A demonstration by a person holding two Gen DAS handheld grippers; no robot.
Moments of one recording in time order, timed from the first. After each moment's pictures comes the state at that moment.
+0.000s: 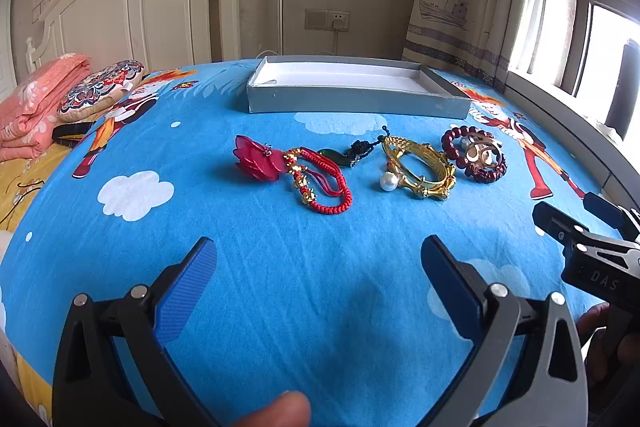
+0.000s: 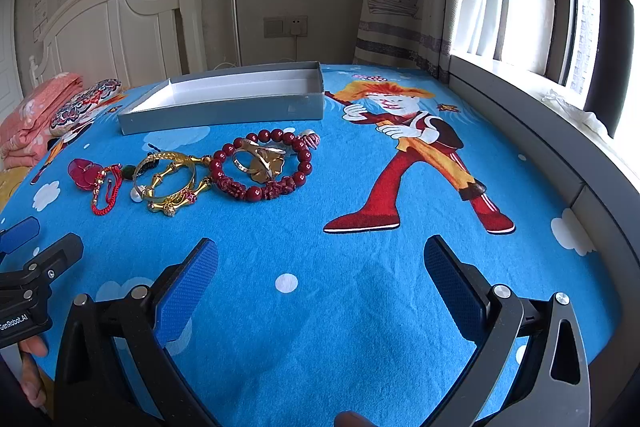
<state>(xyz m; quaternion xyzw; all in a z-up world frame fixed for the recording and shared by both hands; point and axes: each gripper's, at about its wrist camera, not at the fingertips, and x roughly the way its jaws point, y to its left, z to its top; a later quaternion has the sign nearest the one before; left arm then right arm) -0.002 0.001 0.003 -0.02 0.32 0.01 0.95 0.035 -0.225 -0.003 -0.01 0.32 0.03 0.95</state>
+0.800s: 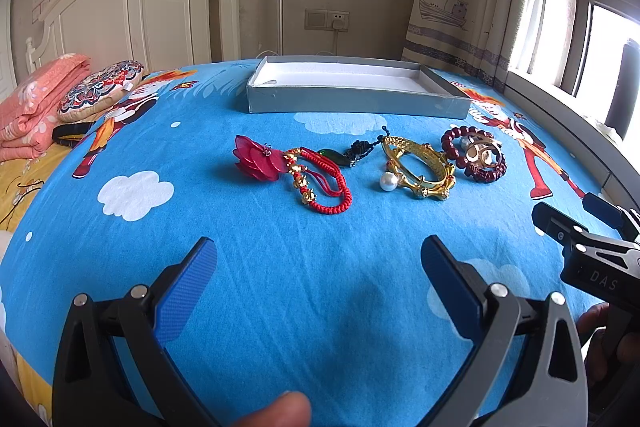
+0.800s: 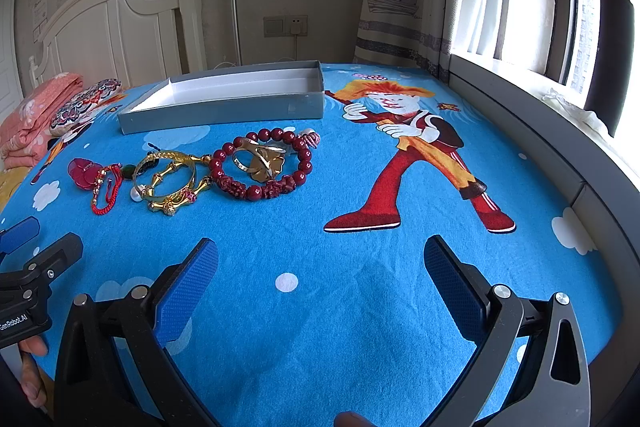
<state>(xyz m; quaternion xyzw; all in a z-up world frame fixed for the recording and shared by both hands) -0.001 0.000 0.002 -0.02 0.32 0.01 0.95 0.035 -0.224 -0.004 -0.01 0.32 0.03 0.95</state>
